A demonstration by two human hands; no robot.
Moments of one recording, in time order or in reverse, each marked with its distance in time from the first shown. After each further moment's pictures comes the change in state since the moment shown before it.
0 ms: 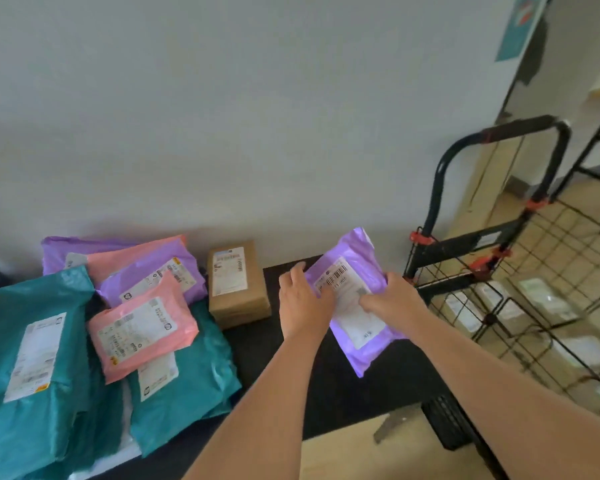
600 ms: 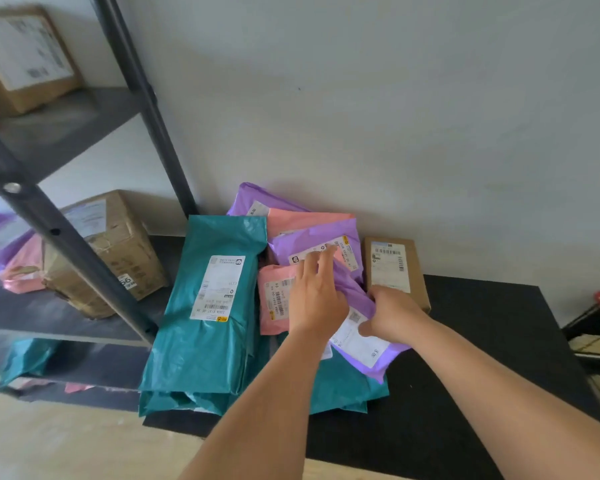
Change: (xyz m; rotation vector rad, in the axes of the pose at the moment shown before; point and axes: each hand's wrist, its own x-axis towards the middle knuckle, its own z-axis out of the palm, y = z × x) left_hand 0.036 -0.168 -0.197 0.225 0.256 0.086; right_hand -0.006 -0.172 0.225 -0.632 -0.432 -0.406
